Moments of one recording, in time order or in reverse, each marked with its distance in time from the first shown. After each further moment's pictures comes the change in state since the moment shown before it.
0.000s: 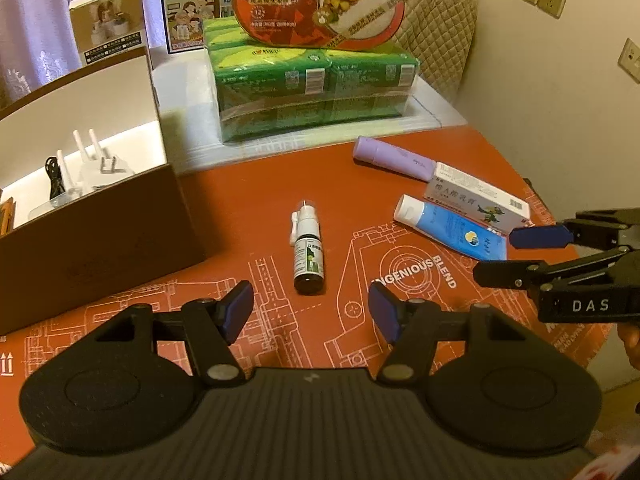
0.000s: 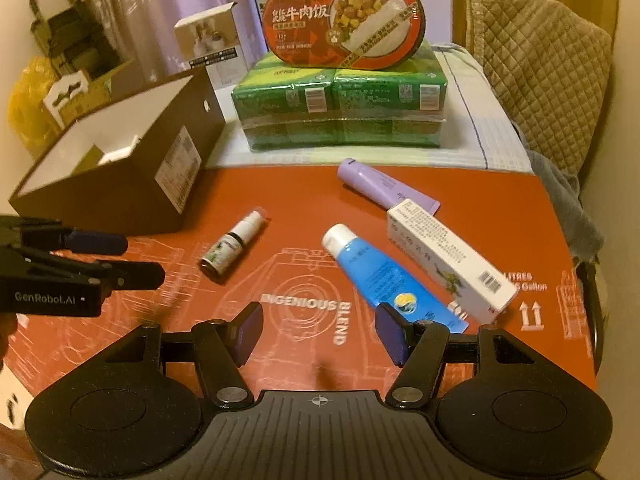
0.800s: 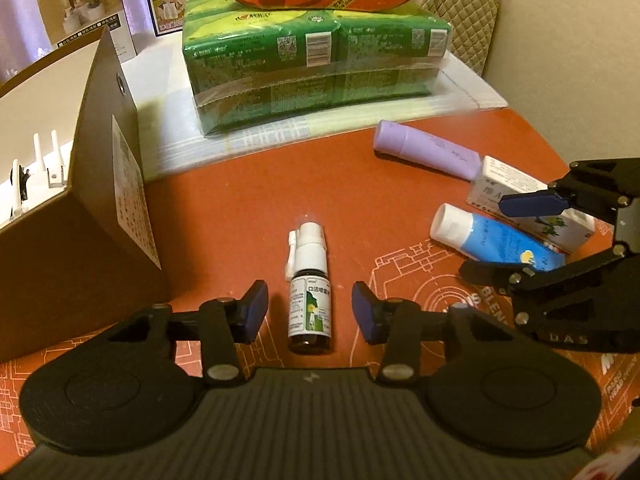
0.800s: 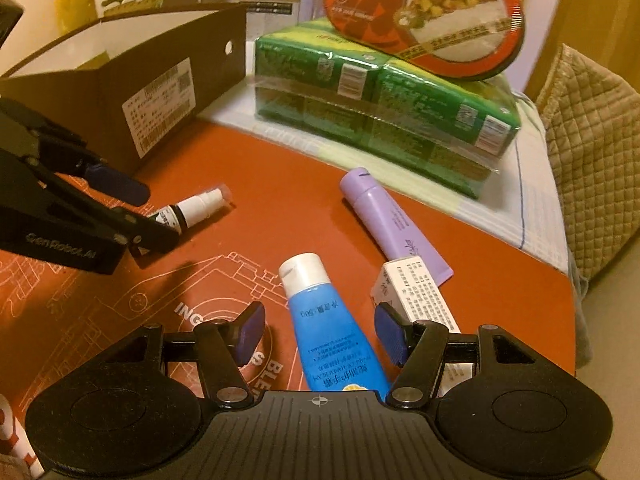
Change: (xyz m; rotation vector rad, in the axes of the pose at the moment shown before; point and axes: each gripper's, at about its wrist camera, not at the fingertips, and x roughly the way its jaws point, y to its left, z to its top) left arm 0.083 -0.007 0.023 0.021 0.054 0.066; right arm 0.087 -0.017 0.023 -0.373 0.032 -0.025
